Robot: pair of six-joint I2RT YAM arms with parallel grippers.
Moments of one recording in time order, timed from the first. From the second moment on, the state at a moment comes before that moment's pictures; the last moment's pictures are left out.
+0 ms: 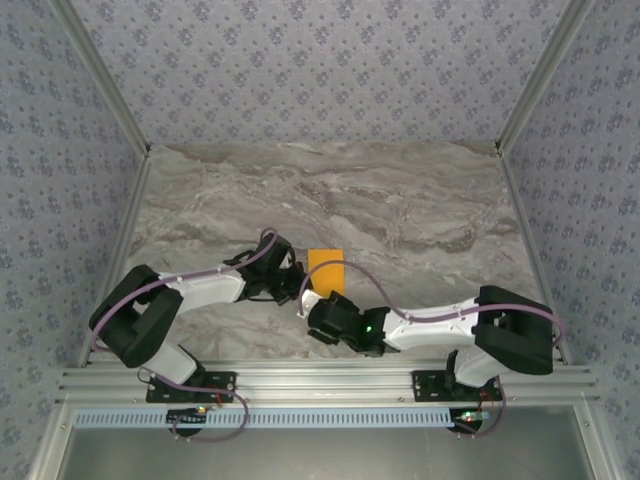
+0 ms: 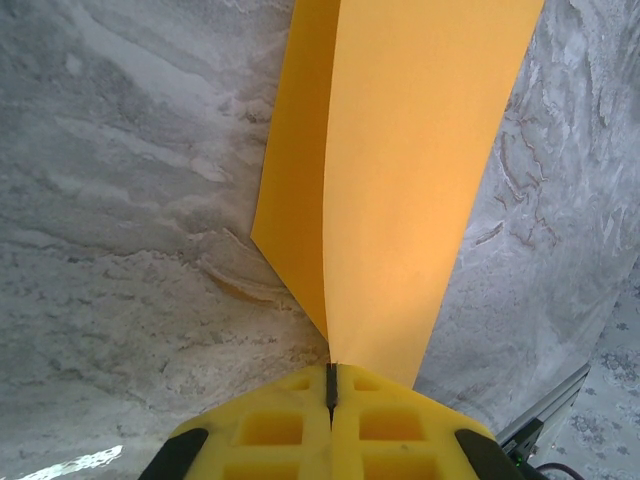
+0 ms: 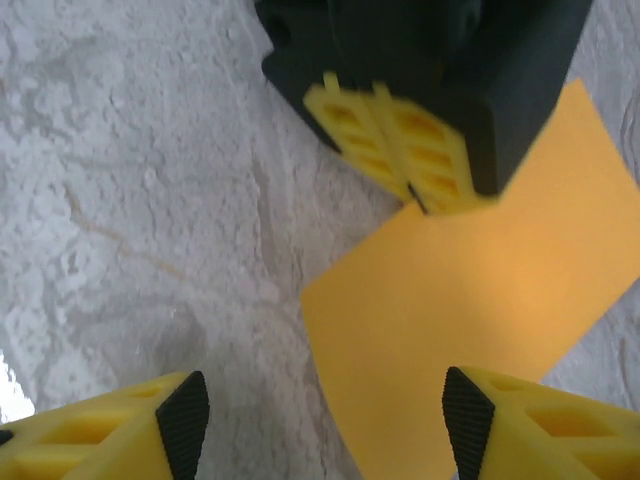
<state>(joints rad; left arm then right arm) -0.71 1.53 0.68 -0.07 0.38 -1.14 1.29 1.49 0.67 -0.09 0.44 0.02</state>
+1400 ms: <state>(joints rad) -0.56 1.42 0.80 -0.27 0.42 -0.88 1.09 1.54 0.73 -0.06 0.07 0.00</state>
